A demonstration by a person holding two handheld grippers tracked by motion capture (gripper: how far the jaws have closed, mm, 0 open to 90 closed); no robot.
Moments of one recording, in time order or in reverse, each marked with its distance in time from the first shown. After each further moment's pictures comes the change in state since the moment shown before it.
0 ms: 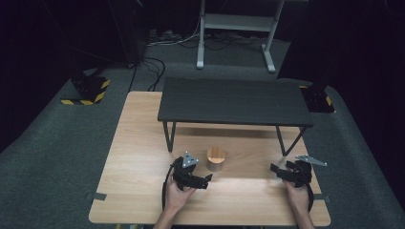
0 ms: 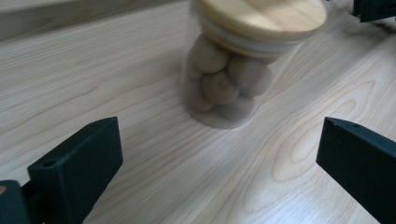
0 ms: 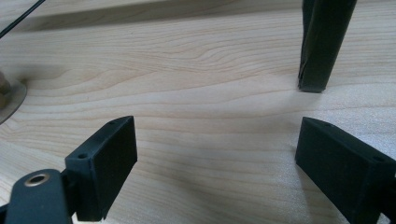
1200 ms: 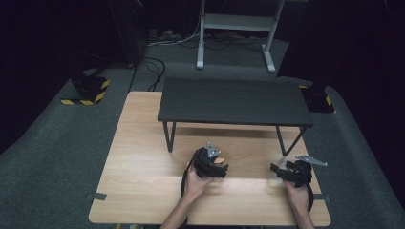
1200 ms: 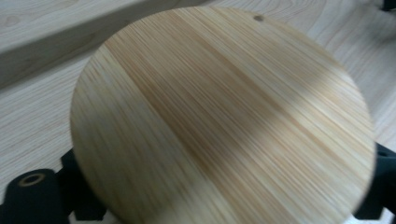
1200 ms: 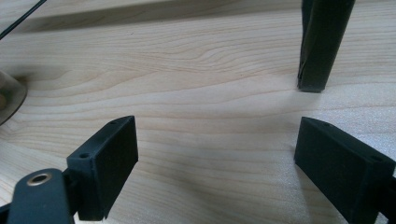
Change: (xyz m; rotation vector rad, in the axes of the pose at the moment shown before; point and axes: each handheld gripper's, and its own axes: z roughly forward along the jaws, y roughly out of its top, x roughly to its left) left arm -0.030 0.043 0.062 0.047 0.066 0.103; right arm 0.000 0.000 0.000 -0.002 0.000 0.005
